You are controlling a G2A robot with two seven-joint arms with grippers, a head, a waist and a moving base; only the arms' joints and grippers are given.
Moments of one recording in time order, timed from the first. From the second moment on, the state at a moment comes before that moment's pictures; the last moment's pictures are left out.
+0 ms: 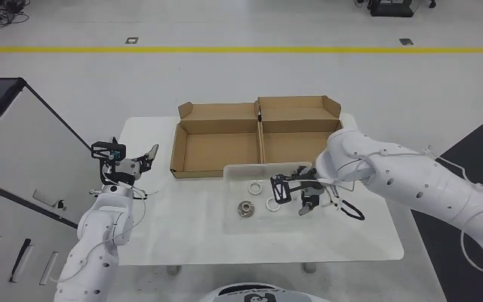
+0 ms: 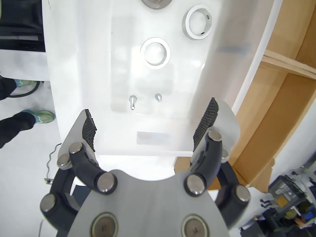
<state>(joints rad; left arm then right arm) 1.73 -1.15 -1.60 -1.80 1.33 0.00 0.00 -0.43 -0.73 0.17 -1.75 -0.49 -0.76 1.06</state>
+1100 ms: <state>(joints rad) 1.73 -1.15 -1.60 -1.80 1.33 0.00 0.00 -0.48 -0.77 0.17 -1.69 -0.43 -0.54 1.28</state>
